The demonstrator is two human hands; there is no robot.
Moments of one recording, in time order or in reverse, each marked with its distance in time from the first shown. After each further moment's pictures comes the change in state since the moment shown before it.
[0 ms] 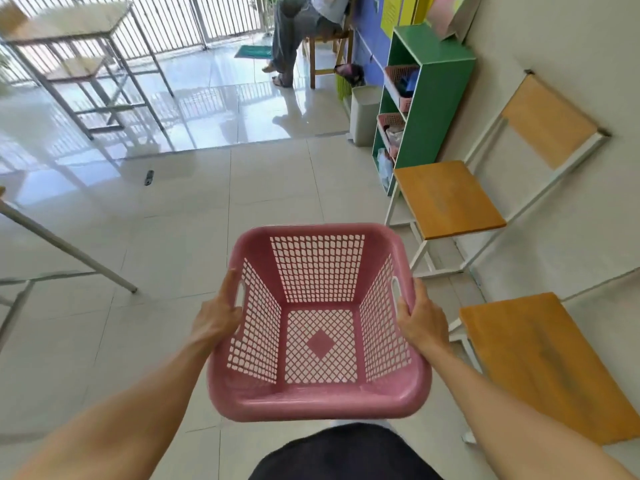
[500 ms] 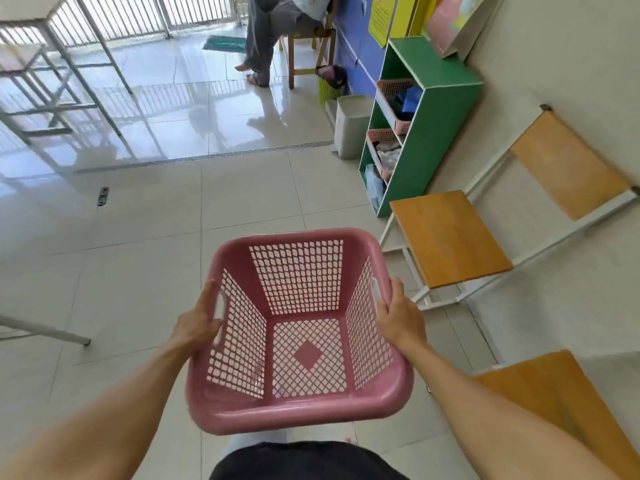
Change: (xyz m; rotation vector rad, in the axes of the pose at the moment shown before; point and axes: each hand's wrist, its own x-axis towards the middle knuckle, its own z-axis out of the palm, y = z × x) left_hand 0.245 0.042 -0.060 -0.028 -0.128 -0.038; right_hand 0.217 -0.119 0.030 -0.108 -0.064 0.018
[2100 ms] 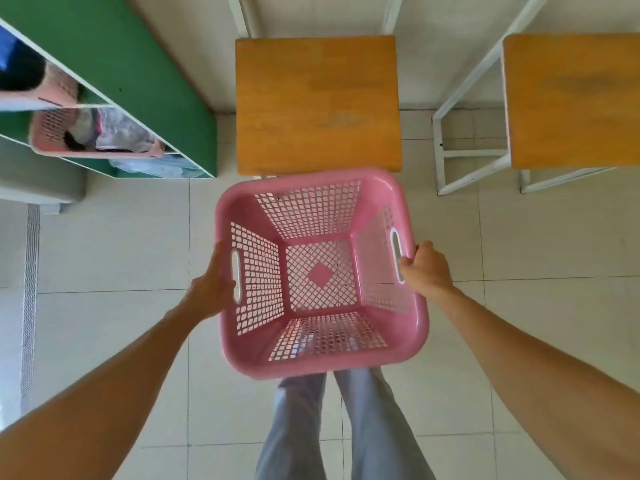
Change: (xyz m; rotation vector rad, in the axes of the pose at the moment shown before) left_hand 0.547 0.399 0.131 0.788 -0.885 1.006; right_hand 0.228 0.033 0.171 0.544 0.137 1.510
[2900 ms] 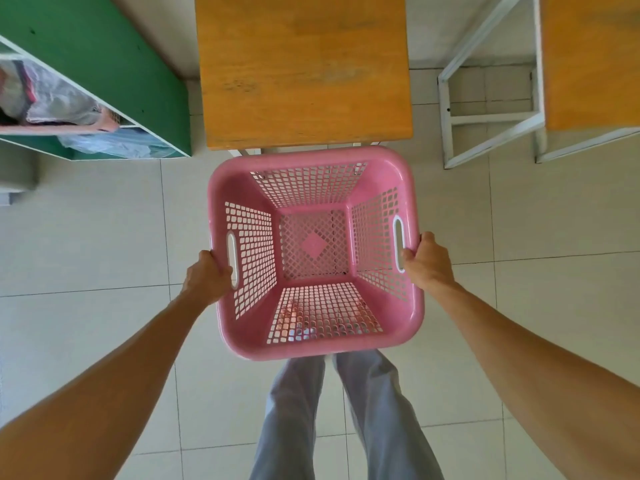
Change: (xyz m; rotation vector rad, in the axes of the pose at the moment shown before) left_hand 0.093 -0.022 0.064 0.074 0.066 -0.410; right_hand 0.058 0.025 0.072 0.041 -0.002 0.072
